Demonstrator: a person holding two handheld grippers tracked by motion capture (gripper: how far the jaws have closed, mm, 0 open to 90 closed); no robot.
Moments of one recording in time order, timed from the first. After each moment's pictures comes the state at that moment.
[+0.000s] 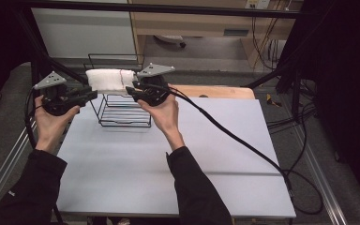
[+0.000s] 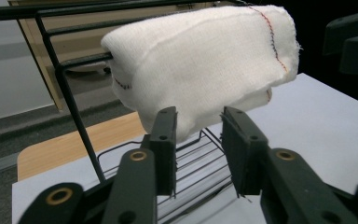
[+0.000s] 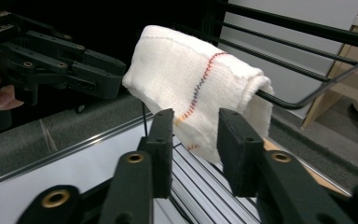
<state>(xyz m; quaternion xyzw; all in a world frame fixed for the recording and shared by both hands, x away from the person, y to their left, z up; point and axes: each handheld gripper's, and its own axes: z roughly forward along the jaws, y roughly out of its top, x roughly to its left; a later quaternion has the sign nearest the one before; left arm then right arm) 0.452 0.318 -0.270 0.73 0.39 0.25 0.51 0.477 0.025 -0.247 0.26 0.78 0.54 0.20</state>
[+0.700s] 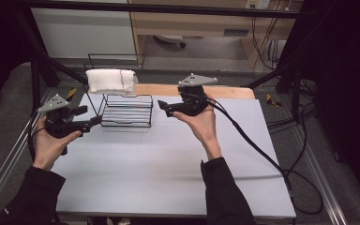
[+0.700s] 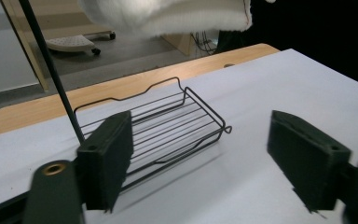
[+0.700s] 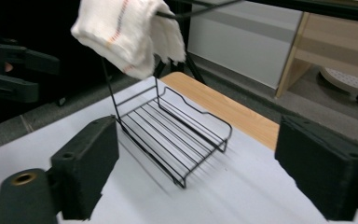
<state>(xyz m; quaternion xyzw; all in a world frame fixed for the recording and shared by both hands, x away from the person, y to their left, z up) 0.418 0.319 -0.318 0.73 0.40 0.22 0.50 0.458 -0.073 -0.264 0.32 0.77 0.52 0.20</state>
